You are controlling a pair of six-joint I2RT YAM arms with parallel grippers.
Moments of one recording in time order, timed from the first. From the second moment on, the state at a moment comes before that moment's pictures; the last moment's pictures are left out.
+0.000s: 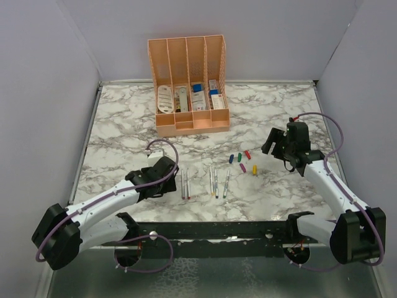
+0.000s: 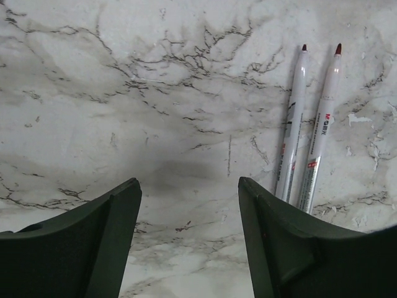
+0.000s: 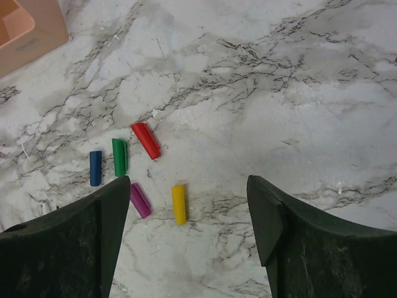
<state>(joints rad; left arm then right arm) -0.77 1.01 0.54 -0.63 -0.38 -0.84 0.15 1.12 0.72 -0.35 0.05 0.44</state>
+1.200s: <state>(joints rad) -0.77 1.35 0.75 -0.52 -0.18 -0.74 0.15 1.12 0.68 -0.34 0.04 0.44</state>
